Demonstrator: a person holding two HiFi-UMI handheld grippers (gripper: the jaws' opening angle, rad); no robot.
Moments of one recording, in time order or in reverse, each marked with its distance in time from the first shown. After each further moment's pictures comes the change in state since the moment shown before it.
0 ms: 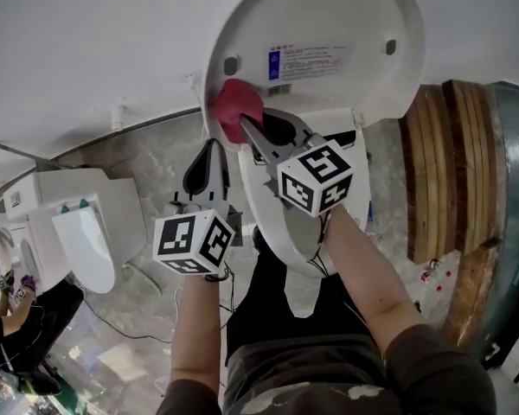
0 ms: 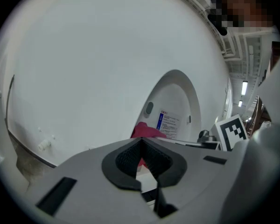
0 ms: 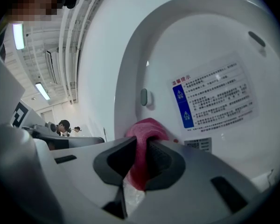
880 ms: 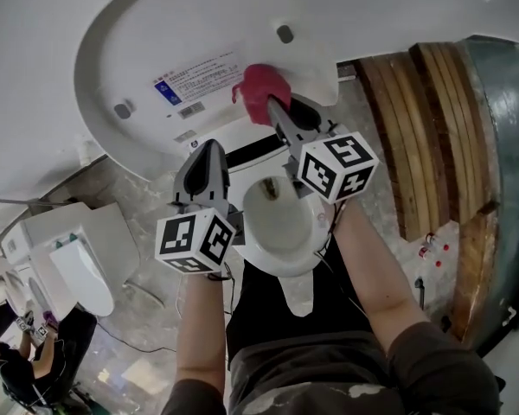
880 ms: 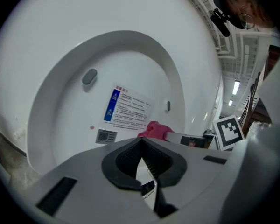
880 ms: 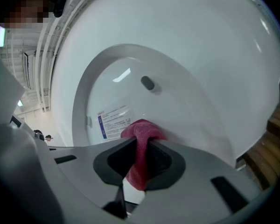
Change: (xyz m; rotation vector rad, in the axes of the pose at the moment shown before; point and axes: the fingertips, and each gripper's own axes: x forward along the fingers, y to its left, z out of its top) left arm 0.076 -0.128 -0.052 -0.005 0.086 -0.118; right arm -0.140 -0.169 0.017 0.124 -0.089 -0.298
